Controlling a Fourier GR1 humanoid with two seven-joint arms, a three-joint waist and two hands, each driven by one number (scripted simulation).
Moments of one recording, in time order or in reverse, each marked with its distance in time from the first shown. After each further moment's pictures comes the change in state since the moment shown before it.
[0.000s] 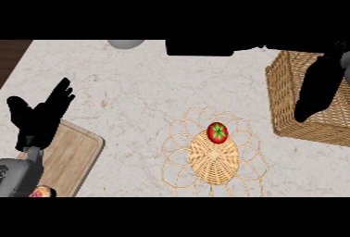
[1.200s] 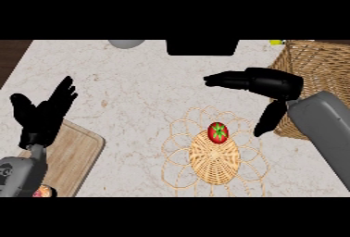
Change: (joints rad) left arm -0.010 -0.048 0.040 -0.014 -0.051 -0.026 0.035; right arm 0.325 0.122 0.076 0.235 0.239 -0.379 -0.459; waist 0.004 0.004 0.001
